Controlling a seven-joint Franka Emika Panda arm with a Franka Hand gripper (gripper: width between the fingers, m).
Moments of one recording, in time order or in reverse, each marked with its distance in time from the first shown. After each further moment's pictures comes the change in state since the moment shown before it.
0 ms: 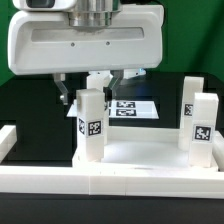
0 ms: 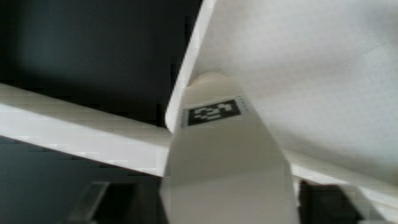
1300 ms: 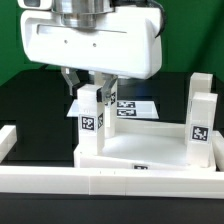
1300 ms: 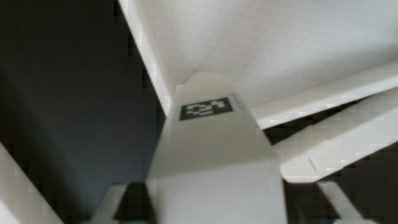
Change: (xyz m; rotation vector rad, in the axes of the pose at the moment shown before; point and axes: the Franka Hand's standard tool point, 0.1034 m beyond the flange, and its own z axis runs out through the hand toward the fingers) arm -0.013 -0.004 0.000 0.021 -0.069 0.861
